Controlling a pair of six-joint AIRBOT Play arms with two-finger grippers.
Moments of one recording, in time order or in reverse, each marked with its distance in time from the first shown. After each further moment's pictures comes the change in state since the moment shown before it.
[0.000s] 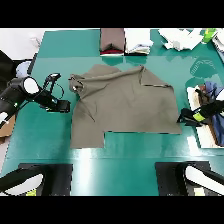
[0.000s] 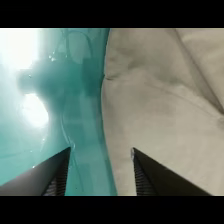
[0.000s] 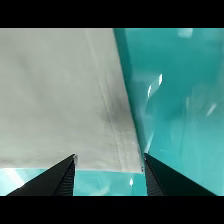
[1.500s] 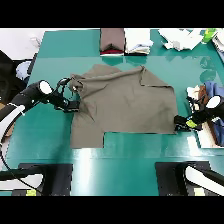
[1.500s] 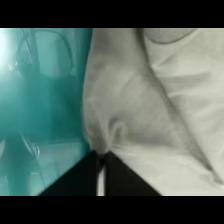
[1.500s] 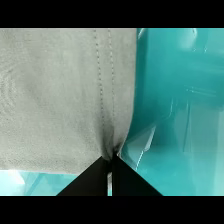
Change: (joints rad) left arm 0.000 -0.214 -0.001 -0.182 0.172 0.095; right arm 0.064 0.004 -0.100 -0.003 -0.070 0.006
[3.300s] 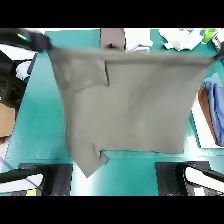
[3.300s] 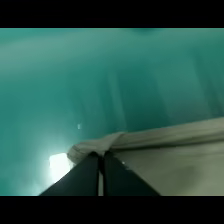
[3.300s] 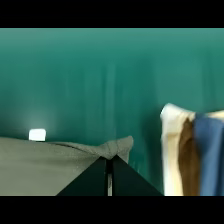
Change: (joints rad) left arm 0.002 0.035 0.788 0.283 -0.234 -0.022; right arm 0.055 -0.085 0.996 -0.079 0.202 -0.011
